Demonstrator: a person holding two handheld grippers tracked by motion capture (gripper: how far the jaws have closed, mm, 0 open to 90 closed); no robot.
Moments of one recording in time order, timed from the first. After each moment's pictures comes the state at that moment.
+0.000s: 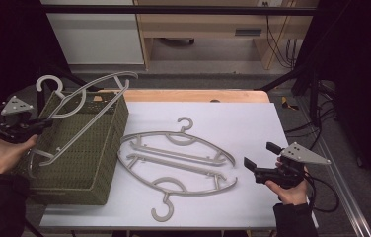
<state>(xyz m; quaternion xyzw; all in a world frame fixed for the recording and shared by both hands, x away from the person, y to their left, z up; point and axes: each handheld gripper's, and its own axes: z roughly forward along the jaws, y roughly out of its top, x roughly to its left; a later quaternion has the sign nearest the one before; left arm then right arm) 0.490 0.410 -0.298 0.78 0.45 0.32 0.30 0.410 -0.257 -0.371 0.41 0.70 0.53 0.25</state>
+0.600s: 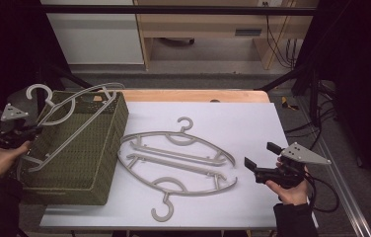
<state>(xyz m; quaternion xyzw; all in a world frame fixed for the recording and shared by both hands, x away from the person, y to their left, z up) 0.490 0.434 -0.320 0.78 0.47 0.33 0.24 0.411 -0.258 -0.372 0.41 0.70 0.53 0.25</state>
